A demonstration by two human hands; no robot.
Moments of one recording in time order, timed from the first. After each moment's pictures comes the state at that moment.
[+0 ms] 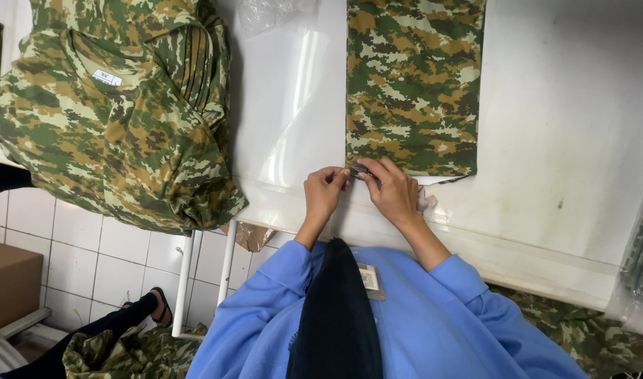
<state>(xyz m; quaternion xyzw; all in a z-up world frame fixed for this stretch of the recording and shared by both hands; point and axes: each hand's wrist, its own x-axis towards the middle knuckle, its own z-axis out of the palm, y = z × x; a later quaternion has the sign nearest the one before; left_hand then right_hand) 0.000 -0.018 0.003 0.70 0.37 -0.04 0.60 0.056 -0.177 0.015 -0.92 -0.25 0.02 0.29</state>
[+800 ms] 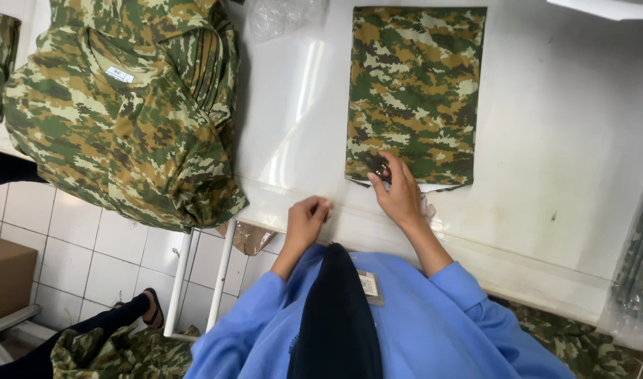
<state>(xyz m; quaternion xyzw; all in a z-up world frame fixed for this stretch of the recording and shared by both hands) -0.069 0.002 0.012 0.78 0.30 -0.10 0.54 0.063 -0.189 0.019 -0.89 -0.17 0.09 0.40</state>
